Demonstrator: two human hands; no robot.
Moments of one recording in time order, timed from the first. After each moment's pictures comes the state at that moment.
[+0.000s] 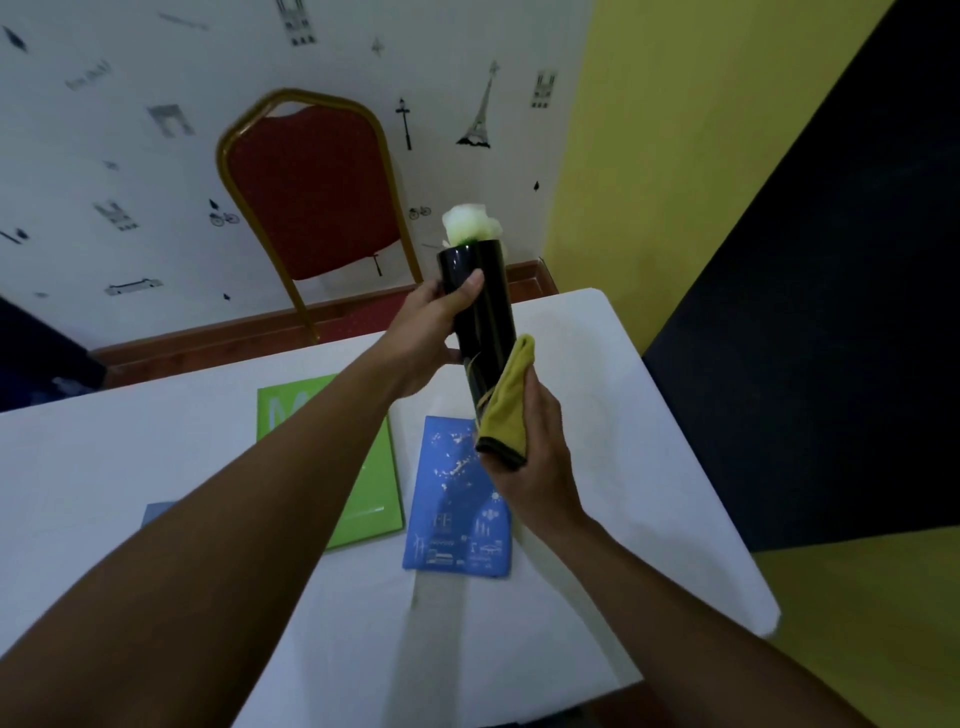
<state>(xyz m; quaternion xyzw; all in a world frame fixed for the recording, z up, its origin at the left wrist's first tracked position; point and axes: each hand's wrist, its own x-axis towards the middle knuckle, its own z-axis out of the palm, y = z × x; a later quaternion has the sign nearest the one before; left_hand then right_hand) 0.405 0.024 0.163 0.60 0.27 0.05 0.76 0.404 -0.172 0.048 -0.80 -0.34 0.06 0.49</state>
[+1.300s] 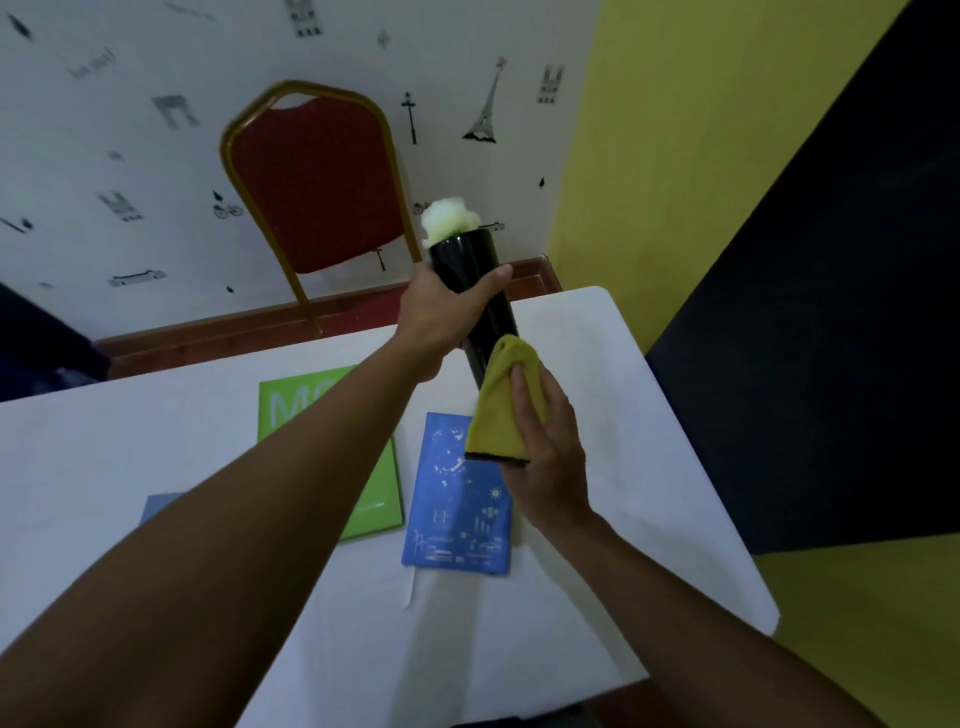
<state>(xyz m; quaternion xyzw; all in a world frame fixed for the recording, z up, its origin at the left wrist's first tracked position) 0.421 0.019 0.166 0.68 0.37 0.13 0.62 0.410 -0.172 0.050 -0.82 -0.40 -0.07 0.40</state>
